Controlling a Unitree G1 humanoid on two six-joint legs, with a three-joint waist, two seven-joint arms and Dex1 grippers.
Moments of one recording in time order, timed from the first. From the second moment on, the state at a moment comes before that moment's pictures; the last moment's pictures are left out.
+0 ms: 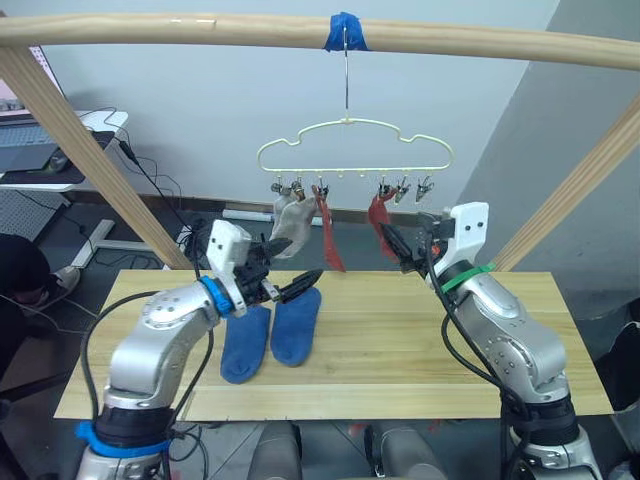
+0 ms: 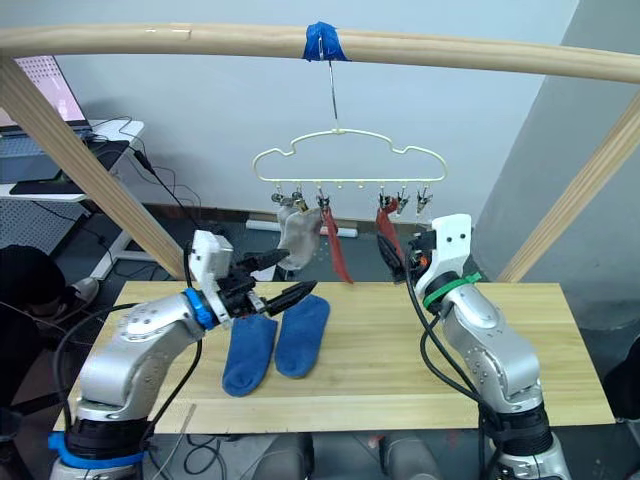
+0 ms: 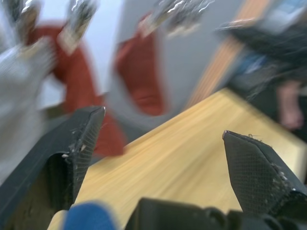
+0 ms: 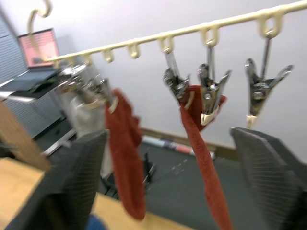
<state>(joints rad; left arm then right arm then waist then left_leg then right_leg) -0.21 0.50 0.10 -0.36 -0.50 0.52 -0.79 -0.30 -0.26 0.08 -0.40 0.46 0.55 0.06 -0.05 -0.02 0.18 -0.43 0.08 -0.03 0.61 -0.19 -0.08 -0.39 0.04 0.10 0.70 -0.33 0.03</state>
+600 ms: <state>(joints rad) -0.19 0.52 0.10 -0.44 -0.60 0.50 -0.80 -0.39 -0.15 0.07 -0.17 0.19 0.34 0.05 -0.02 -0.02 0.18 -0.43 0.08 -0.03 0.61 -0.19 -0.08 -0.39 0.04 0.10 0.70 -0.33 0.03</state>
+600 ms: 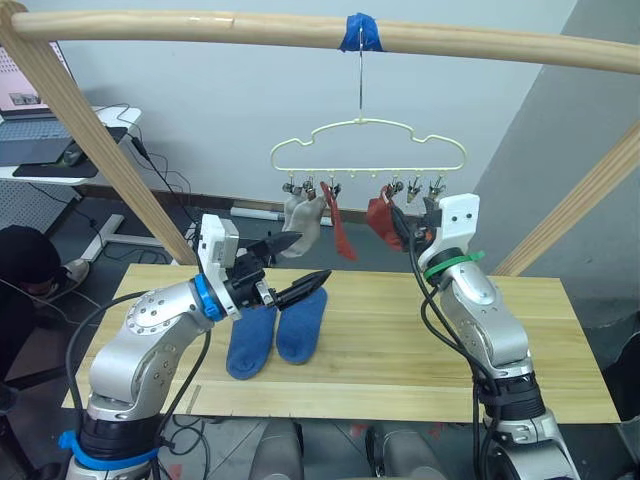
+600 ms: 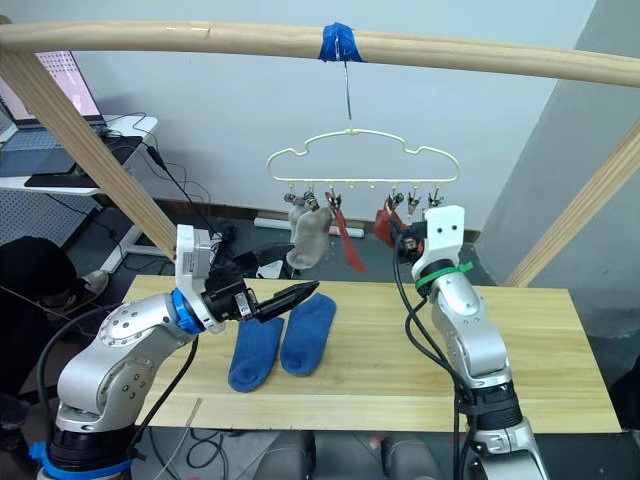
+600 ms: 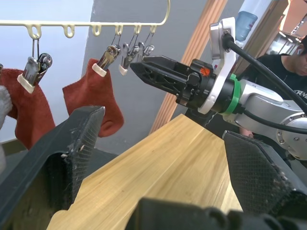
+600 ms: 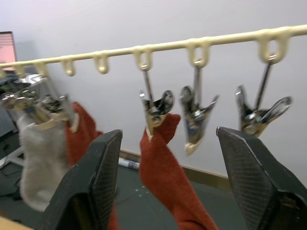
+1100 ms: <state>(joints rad) -0.19 0.52 0.09 -0.44 -0.60 0.48 -0.78 -0.44 -0.11 0.04 -0.08 0.14 0.31 0.04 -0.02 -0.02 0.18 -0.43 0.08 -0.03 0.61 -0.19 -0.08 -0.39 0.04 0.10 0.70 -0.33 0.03</state>
